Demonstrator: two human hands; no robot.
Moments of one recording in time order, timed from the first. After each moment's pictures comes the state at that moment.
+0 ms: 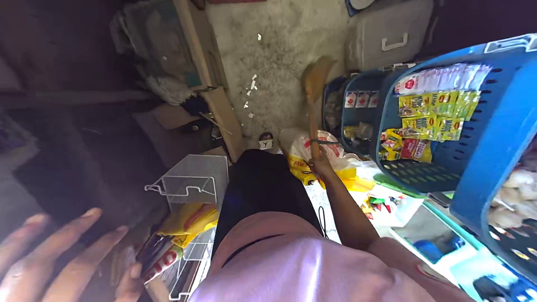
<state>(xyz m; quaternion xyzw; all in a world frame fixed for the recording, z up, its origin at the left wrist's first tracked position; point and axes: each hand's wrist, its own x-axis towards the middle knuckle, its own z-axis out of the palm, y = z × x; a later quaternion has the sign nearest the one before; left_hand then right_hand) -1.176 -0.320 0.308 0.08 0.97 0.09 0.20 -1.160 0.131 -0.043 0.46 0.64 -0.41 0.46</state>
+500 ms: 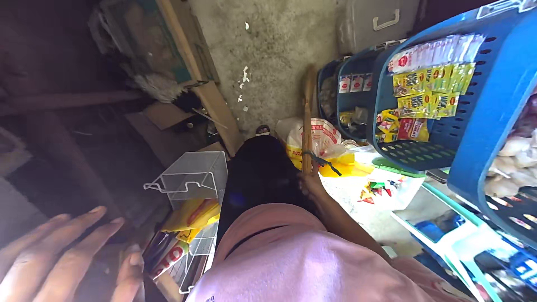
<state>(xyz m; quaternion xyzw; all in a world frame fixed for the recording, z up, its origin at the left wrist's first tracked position) -1.179 -0.324 0.303 0.10 0.97 0.11 0.19 -1.114 0.073 0.046 0.58 0.49 -0.54 0.37</state>
